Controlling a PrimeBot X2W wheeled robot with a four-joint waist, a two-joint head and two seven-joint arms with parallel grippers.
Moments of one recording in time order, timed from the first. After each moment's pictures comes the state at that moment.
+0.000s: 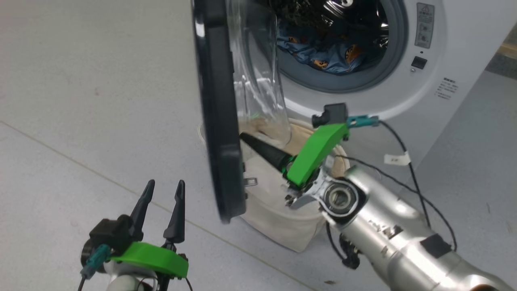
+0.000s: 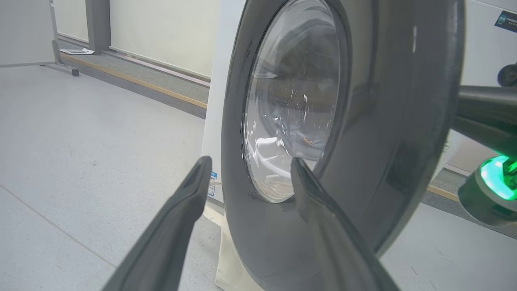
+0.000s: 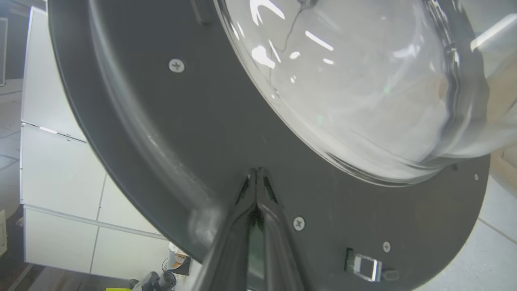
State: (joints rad) left arm -0.22 0.05 -0.12 0.35 -0.28 -0.12 -0.25; right arm -0.80 -0.07 0.79 0.57 1.58 0.12 0.20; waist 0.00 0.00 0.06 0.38
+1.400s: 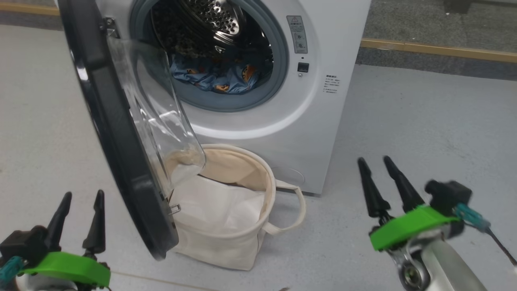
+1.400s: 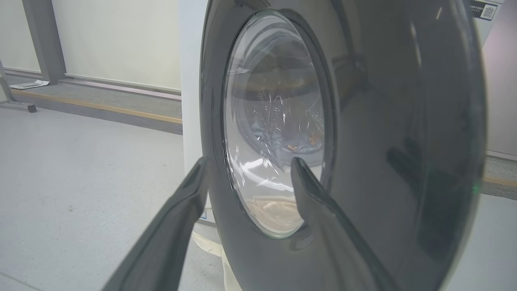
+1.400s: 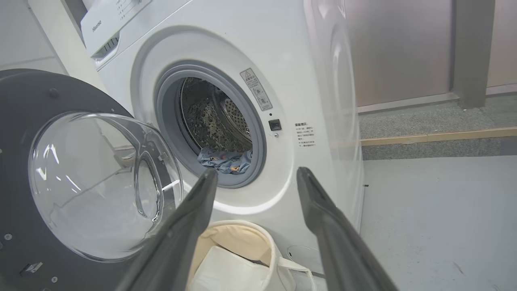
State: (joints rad) left arm -0.15 0.28 0.01 0.30 -0.38 -0.12 -0.19; right arm -0.31 -0.16 0.29 0.39 0.55 0.12 -0.25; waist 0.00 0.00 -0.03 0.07
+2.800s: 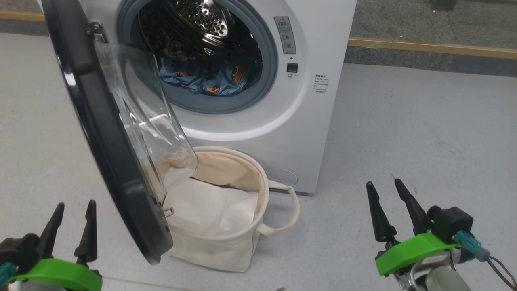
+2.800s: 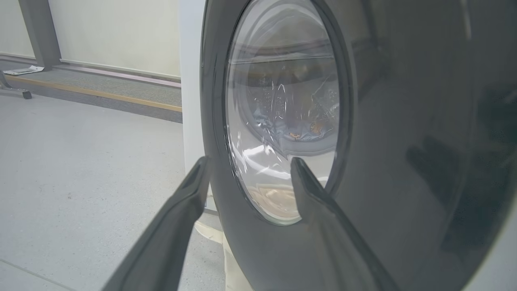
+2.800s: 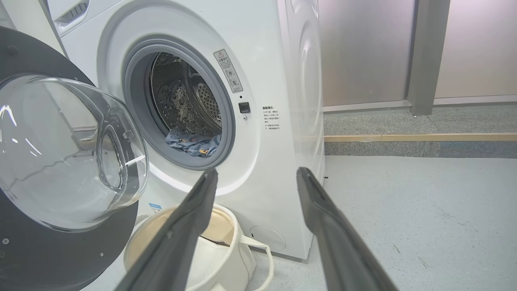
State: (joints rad) left arm -0.14 0.33 0.00 0.36 -0.44 -0.12 -0.20; right arm -0.16 -0.10 0.15 0.31 0.30 0.12 -0.25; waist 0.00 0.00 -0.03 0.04
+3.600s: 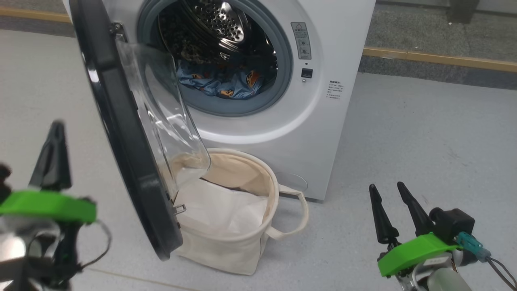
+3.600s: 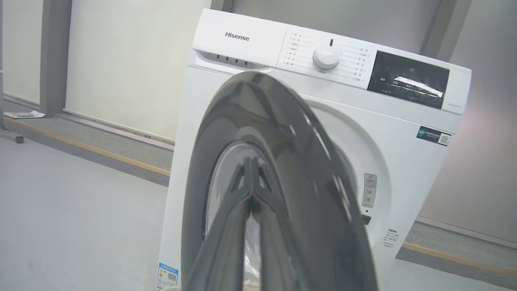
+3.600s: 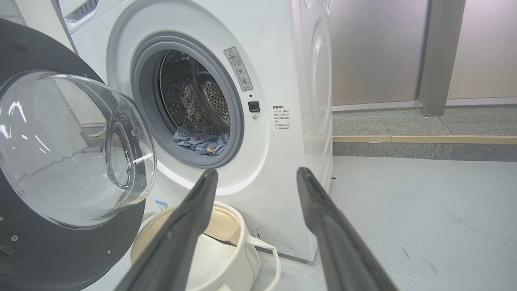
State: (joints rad) left arm -0.30 0.31 0.03 0.11 -0.55 -0.02 -0.06; right arm -0.15 -0.10 0.14 0.33 0.30 0.12 -0.25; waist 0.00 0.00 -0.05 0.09
